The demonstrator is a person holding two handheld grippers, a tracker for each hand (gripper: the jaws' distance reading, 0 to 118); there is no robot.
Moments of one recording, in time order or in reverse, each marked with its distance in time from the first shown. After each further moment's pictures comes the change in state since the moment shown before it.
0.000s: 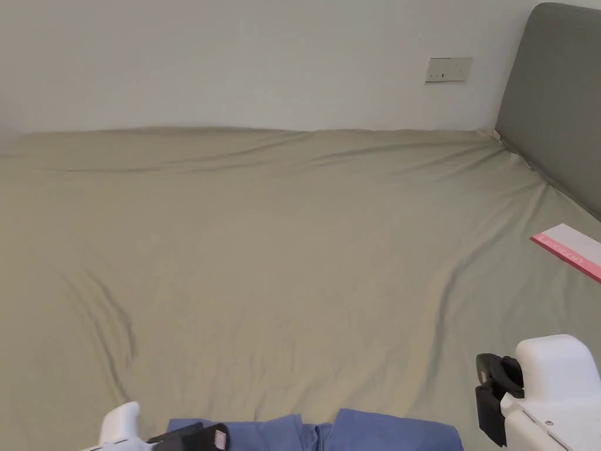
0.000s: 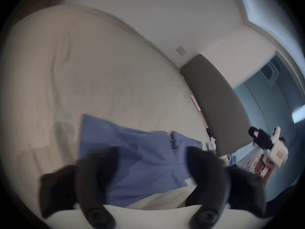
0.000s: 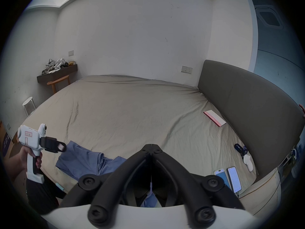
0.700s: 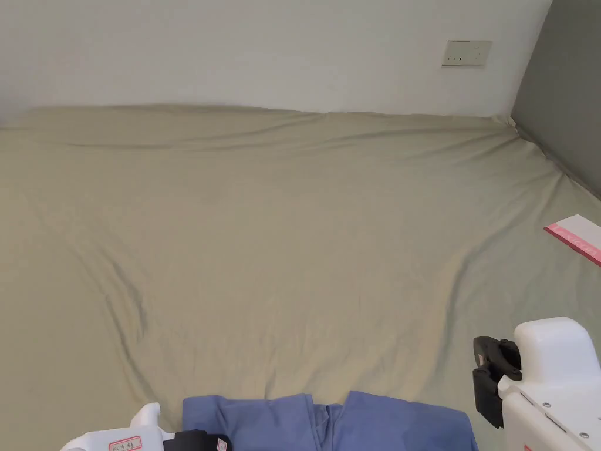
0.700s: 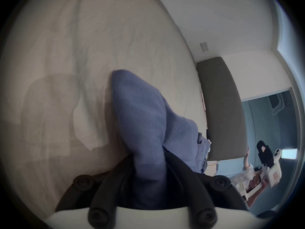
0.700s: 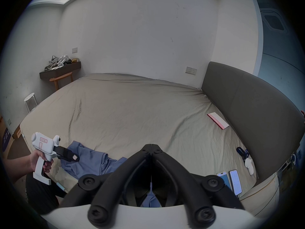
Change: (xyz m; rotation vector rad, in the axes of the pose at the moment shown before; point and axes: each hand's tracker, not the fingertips) left arm -0.025 -0.017 -0.046 -0.141 -0.037 0.223; right arm -0.018 0.005 -0.007 -0.004 0.019 0.035
